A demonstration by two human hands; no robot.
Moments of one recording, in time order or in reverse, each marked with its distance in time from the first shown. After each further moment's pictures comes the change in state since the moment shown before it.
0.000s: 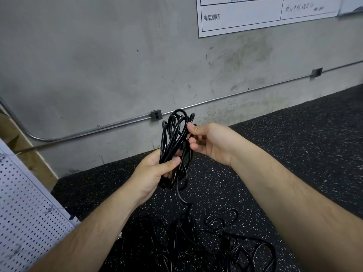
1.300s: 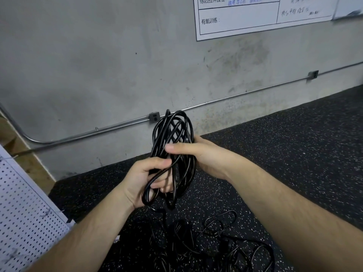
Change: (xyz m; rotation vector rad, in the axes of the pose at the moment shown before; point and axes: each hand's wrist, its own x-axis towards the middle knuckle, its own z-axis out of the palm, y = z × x) left_hand 0.000 0.006 -0.009 -0.382 -0.385 -0.107; right_hand -0.014 0.021 0.008 -0.395 -0.226 -0.098
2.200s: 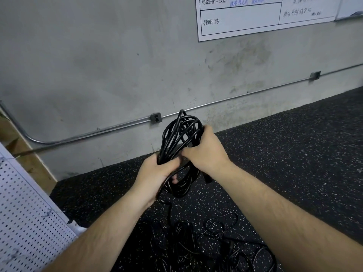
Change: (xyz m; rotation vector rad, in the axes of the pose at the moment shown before) left_hand 0.016 -0.013 0.016 0.472 0.612 0.142; right_hand 0.020 0.010 0.003 -0.472 0.591 -0.114
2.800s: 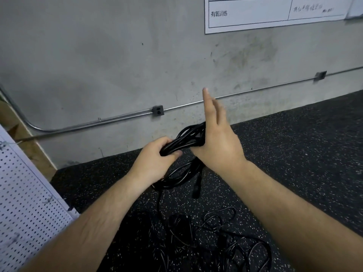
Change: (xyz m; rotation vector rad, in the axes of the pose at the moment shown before) left_hand 0.012 0.006 -0.019 0.516 0.000 0.183; right_hand -0.006 0.010 -0.008 -0.588 0.180 -0.449
